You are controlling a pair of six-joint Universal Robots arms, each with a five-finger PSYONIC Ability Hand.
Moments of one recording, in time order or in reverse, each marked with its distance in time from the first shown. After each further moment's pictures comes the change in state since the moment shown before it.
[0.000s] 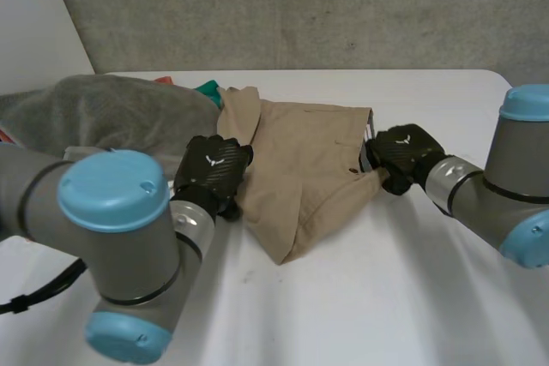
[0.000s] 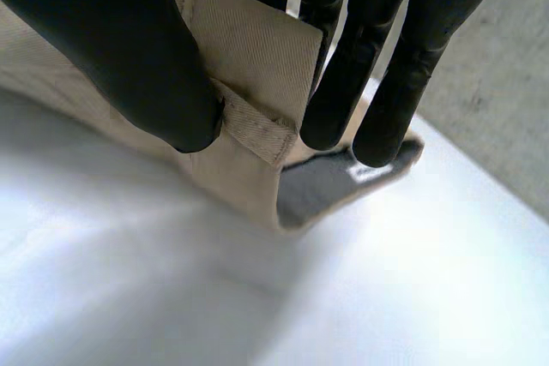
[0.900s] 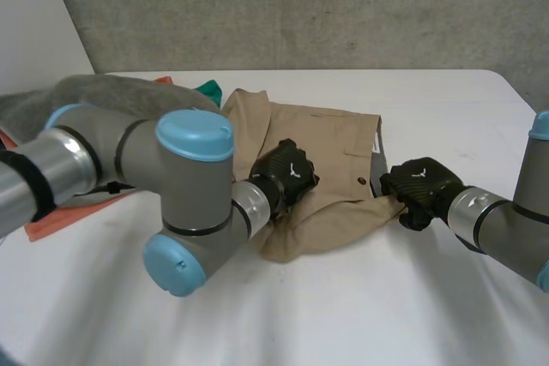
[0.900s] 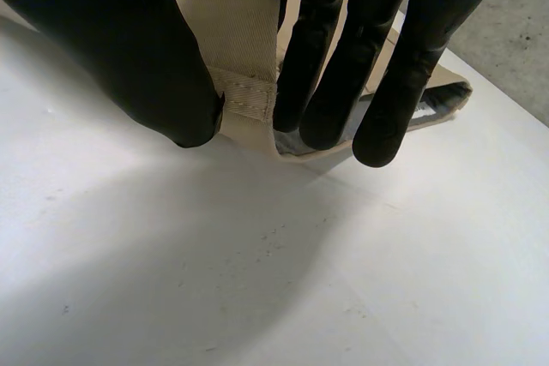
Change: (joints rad) left arm -0.027 -0.338 0.499 -0.295 0.330 0.621; right arm -0.079 -0.084 0.195 0.040 -0.051 -0.096; left_hand 0.585 0.653 0.640 0.655 0.635; right_hand 0.002 0.000 0.000 0.000 0.000
